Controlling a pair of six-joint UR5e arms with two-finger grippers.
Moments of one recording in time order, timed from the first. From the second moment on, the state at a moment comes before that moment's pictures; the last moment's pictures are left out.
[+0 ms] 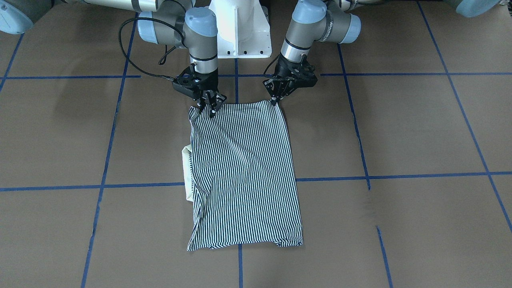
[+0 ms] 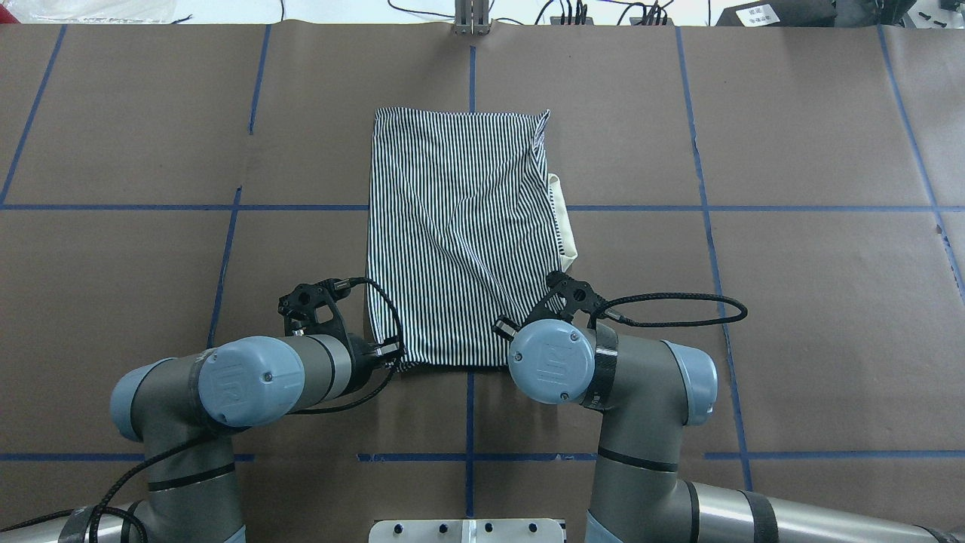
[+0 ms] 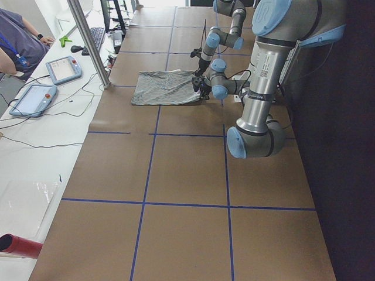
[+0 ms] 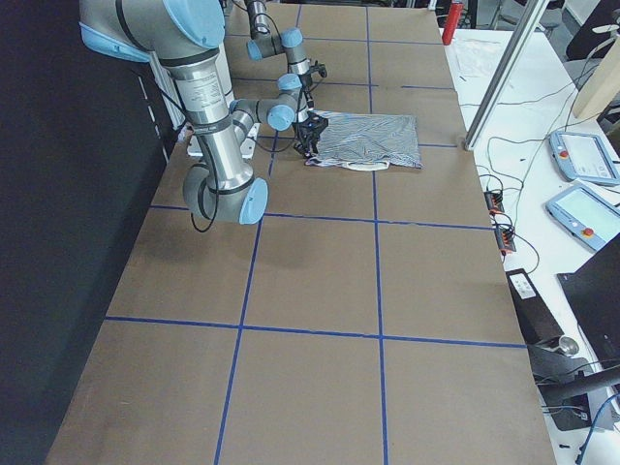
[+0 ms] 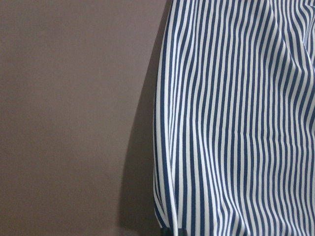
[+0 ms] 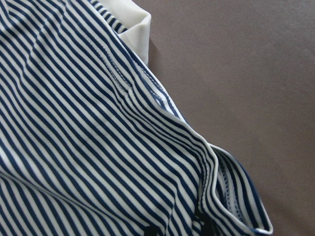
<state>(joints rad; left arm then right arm) -0.30 -1.95 -1.83 -1.99 -1.54 -1.69 0.29 -1.01 1.72 -1.53 1.49 1.96</state>
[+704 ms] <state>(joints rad) -0.30 -1.95 -1.83 -1.99 -1.54 -1.68 0.29 -1.01 1.74 -1.55 1.49 1.97</state>
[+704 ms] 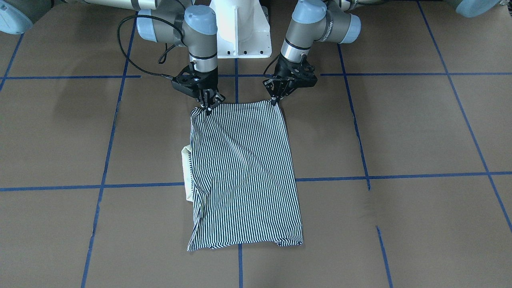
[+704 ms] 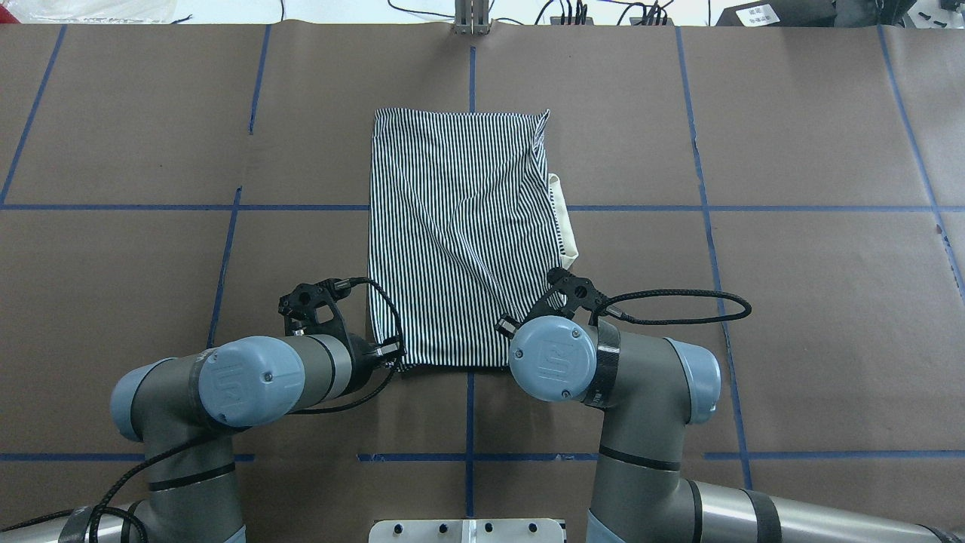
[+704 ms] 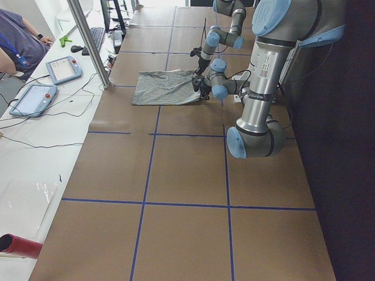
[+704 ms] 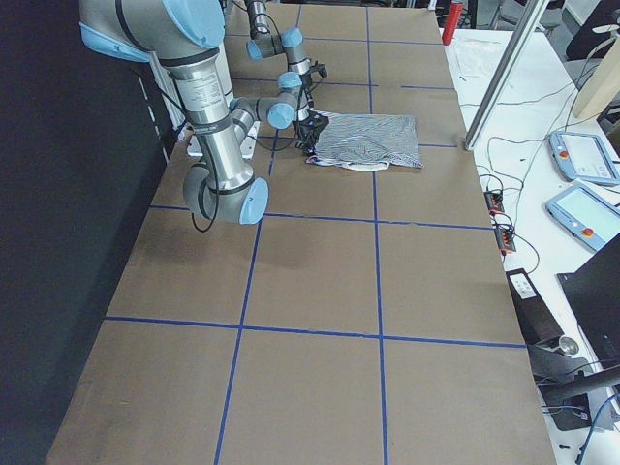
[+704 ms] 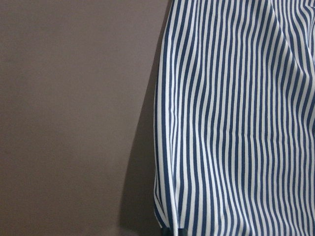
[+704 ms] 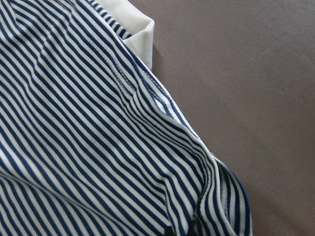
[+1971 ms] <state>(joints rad) -0.39 -2.05 -2.25 -1.42 -1.67 -1.54 0.32 -0.99 2.10 -1.90 1.53 1.97</state>
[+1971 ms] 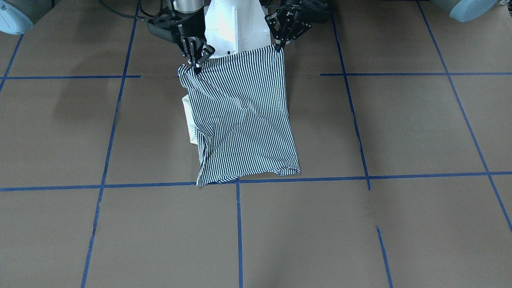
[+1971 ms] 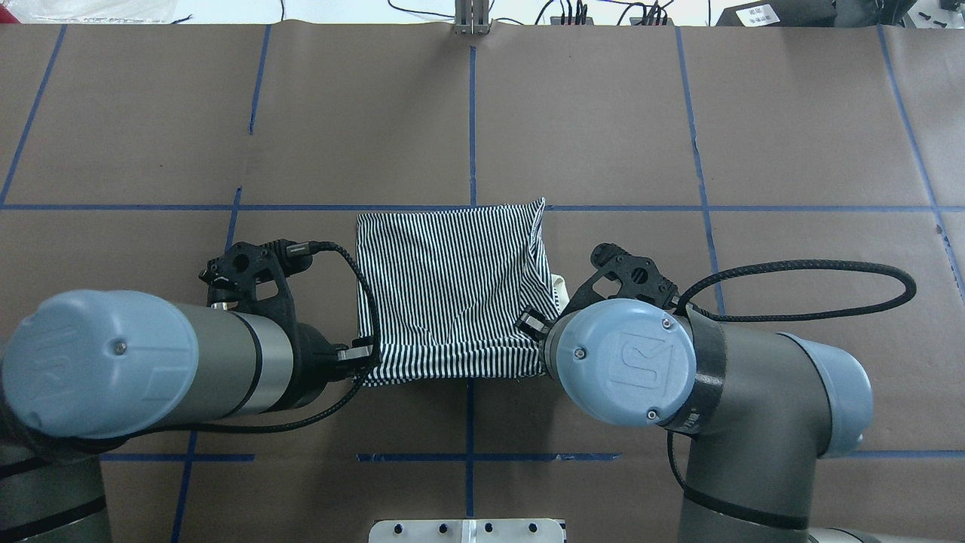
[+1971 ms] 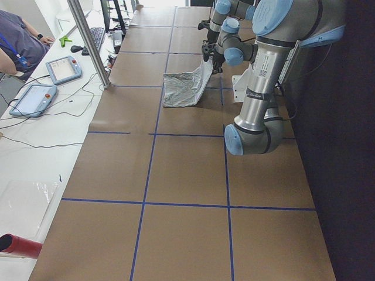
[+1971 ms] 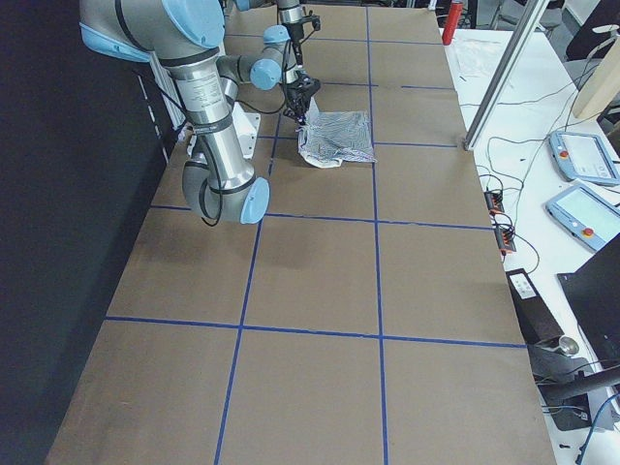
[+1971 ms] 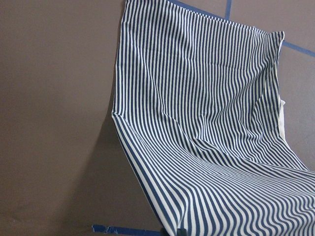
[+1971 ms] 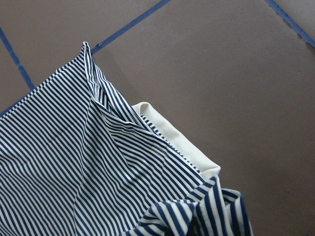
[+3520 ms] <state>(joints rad) -0.63 -2.17 -1.59 -1.86 -1.68 -1.33 0.55 -0.70 1.32 -1.46 1.53 1.85</state>
